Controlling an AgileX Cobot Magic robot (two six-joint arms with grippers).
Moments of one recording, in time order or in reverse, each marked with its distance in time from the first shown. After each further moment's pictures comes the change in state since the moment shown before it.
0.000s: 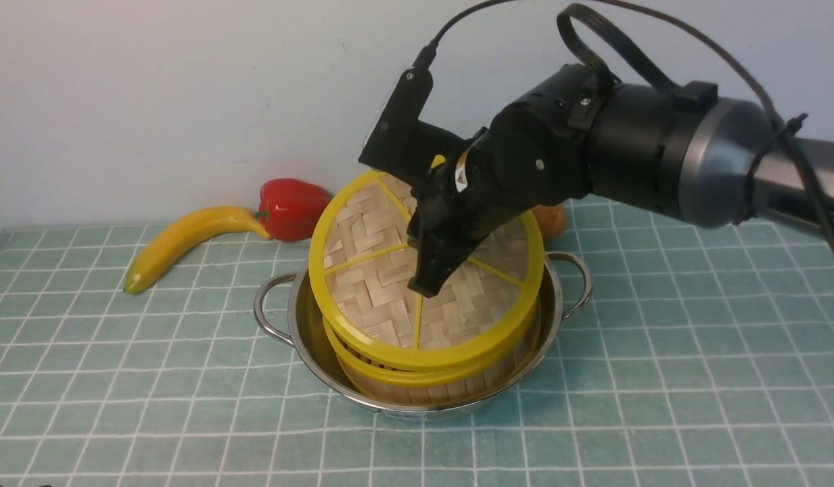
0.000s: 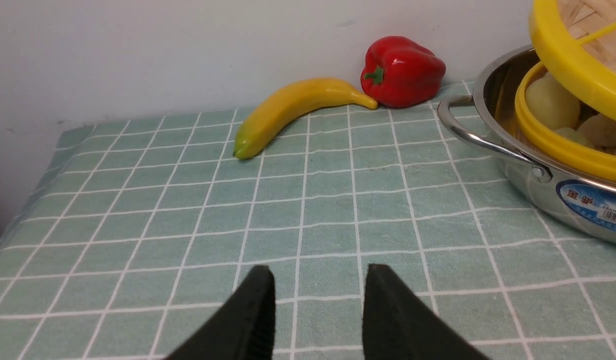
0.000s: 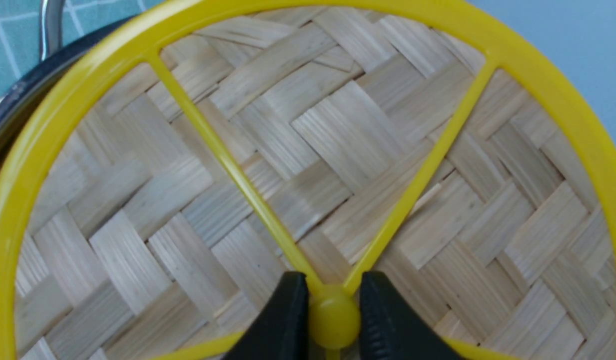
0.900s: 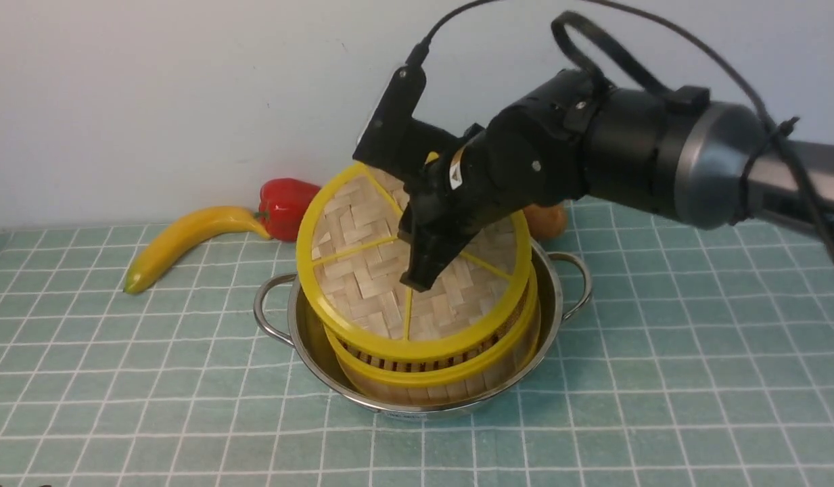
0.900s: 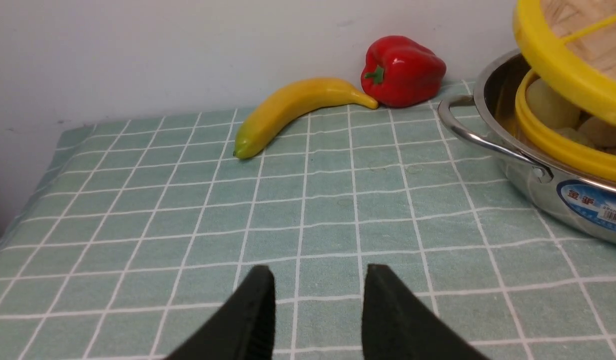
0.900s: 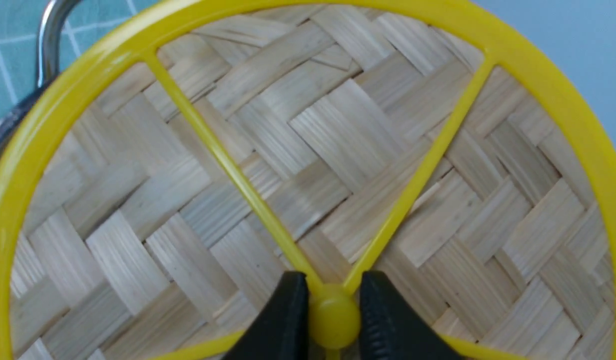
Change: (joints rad) right arm 0.000 -0.017 -0.003 0.021 -0.033 -0.030; left arm 0.000 0.000 0.000 0.000 0.000 0.000
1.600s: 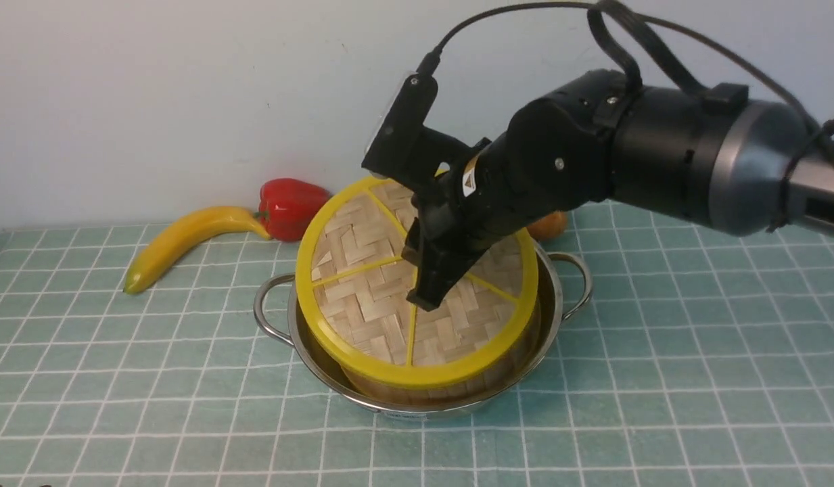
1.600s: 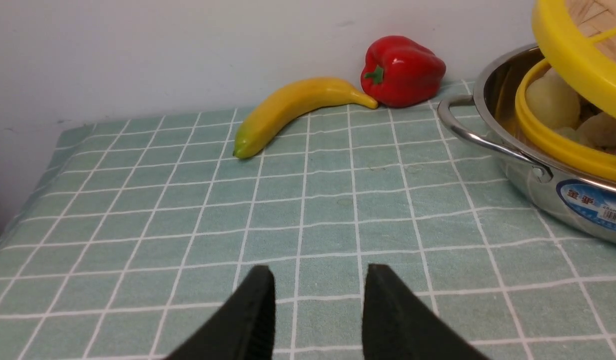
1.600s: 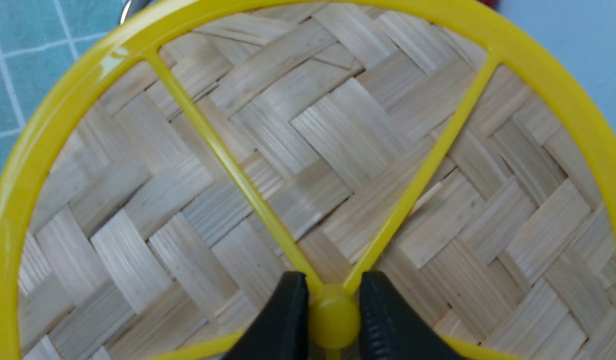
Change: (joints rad) right arm 0.000 -0.030 0.070 0.101 0.002 -0.053; left arm 0.000 0.000 0.000 0.000 0.000 0.000
